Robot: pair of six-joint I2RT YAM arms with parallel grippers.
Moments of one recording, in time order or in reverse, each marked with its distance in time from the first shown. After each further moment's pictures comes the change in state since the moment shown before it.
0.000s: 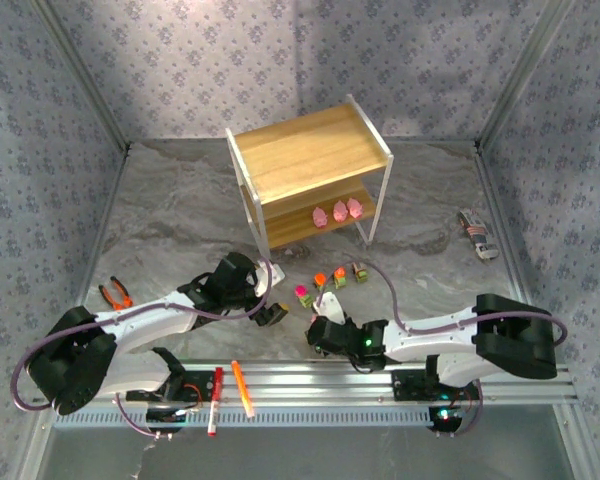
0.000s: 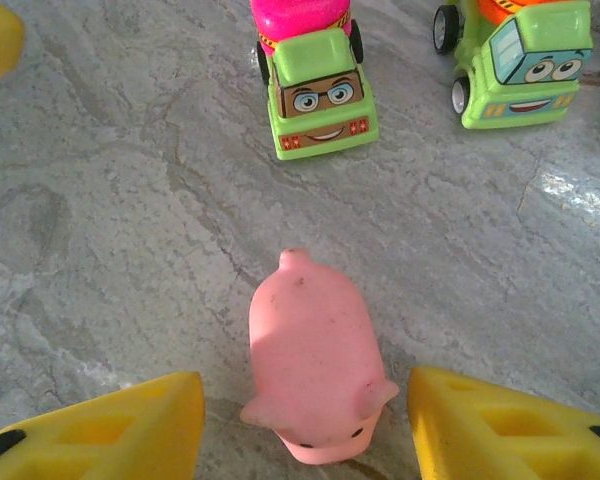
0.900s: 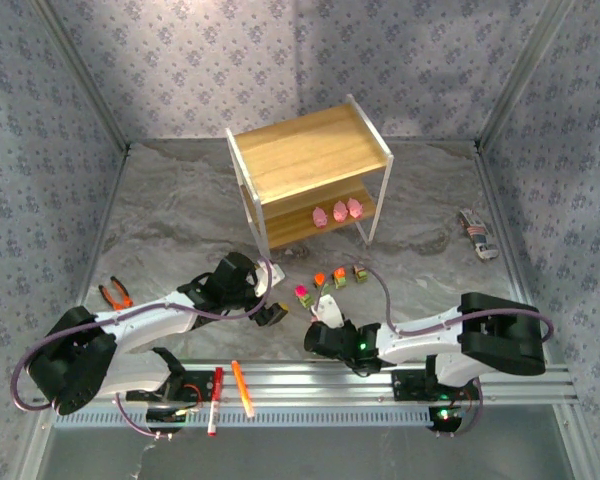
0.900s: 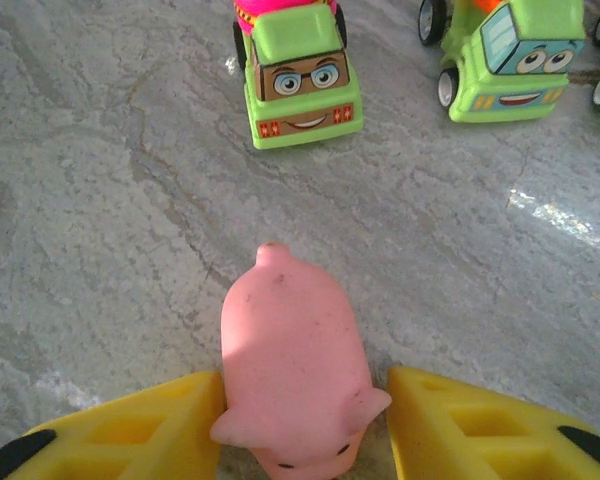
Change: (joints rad) left arm 0.000 0.000 0.000 0.000 0.000 0.000; right arm 0.027 0.068 0.000 0.024 0.072 0.001
